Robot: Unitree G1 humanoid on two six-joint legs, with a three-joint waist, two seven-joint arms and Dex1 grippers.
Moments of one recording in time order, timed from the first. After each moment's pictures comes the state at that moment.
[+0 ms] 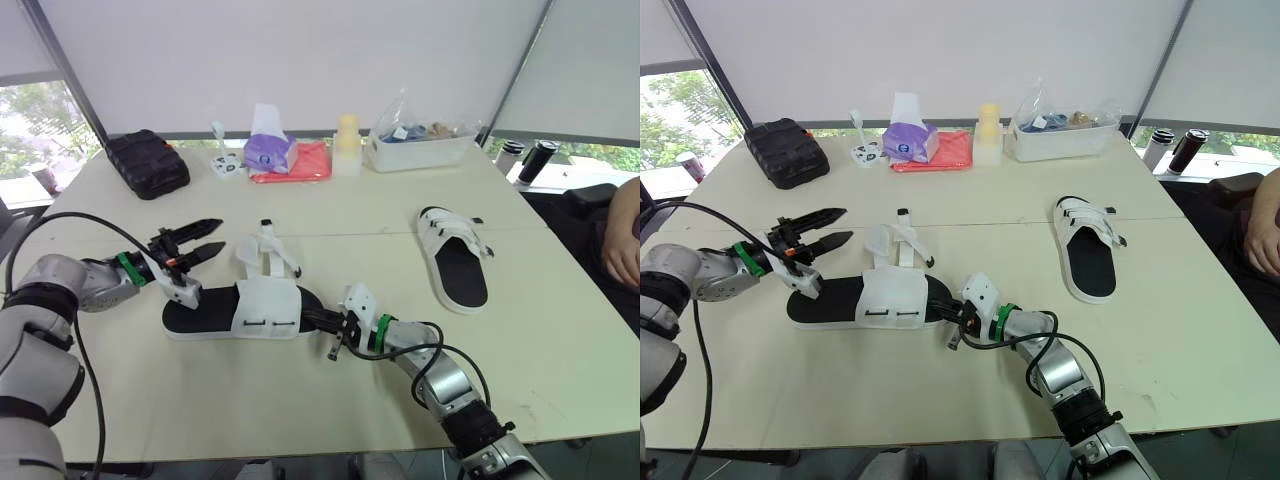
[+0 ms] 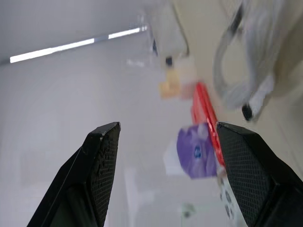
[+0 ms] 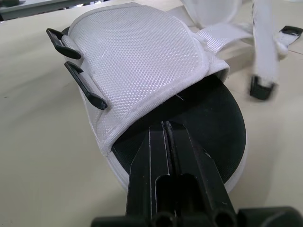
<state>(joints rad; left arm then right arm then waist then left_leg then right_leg) -0.97 0.93 -0.56 1.17 1.14 -1.06 0.77 -0.32 -0.25 0.33 0.17 0.14 0.09 0.77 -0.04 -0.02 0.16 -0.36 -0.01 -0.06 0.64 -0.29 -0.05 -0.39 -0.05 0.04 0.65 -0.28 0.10</state>
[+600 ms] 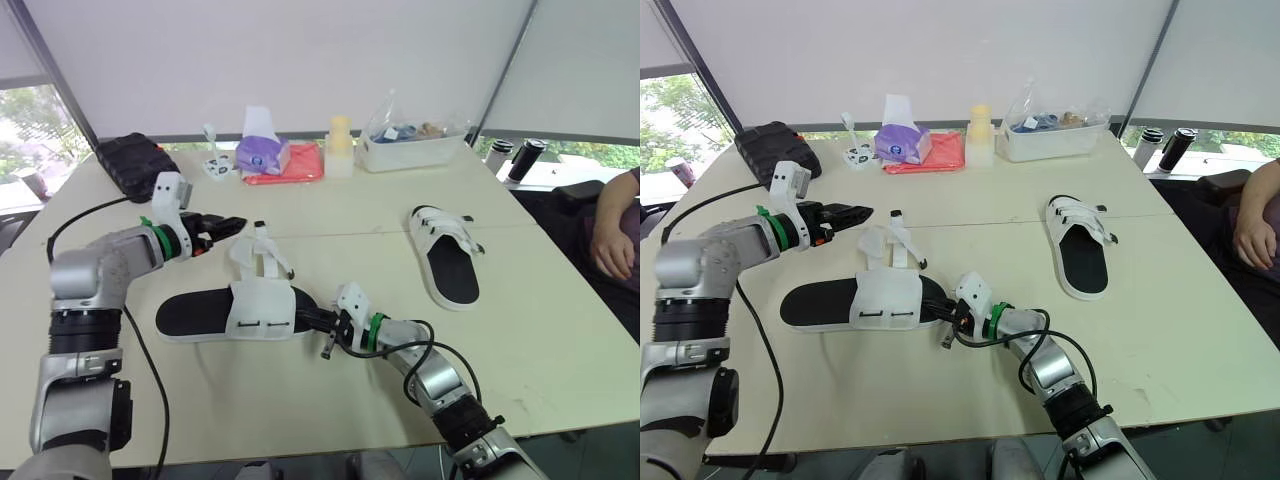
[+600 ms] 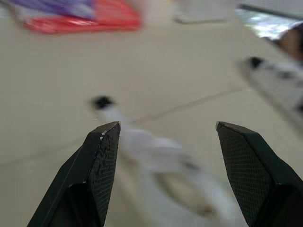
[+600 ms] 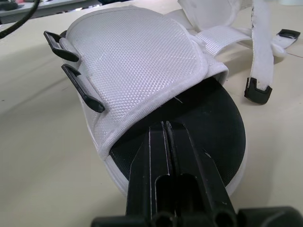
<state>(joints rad) -0.76 0.58 0.31 0.13 -0.71 1.22 -0.53 -0.36 -0.21 0.35 0.24 0.14 0.05 0.76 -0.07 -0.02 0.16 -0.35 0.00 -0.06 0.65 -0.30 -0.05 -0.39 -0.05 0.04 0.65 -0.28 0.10</state>
